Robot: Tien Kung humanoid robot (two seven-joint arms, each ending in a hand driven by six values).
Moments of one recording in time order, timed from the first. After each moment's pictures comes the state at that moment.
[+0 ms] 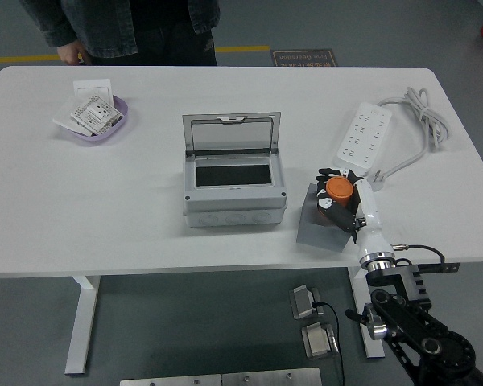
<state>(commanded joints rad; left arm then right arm) 0.07 0.06 -1.66 -0.18 1.42 -0.03 0.35 0.11 -0.10 1.05 1.19 -1.18 -0.41 0.38</state>
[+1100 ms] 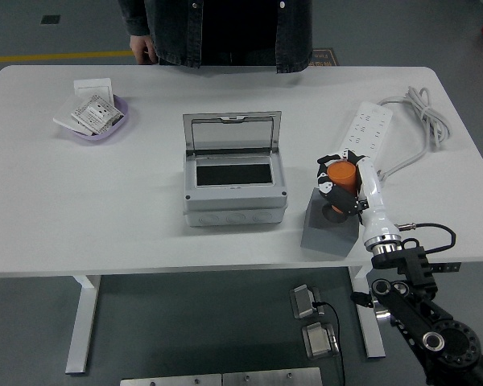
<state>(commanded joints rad) 0.07 0.05 -1.66 -0.18 1.43 -0.03 0.34 0.16 -0.14 1.07 1.29 -1.44 -0.49 0.26</state>
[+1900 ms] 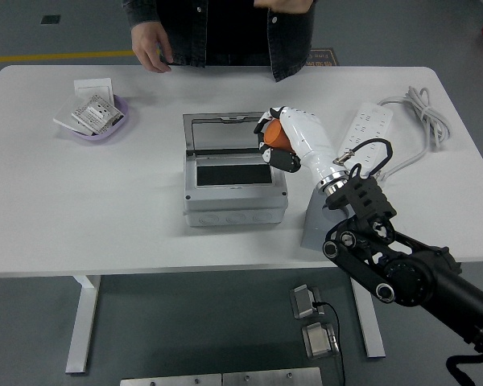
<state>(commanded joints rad) 0.08 0.06 -1.70 -0.18 1.47 -0.02 0.35 0.59 -0.14 0.74 1.12 -1.91 -0.45 -0.07</state>
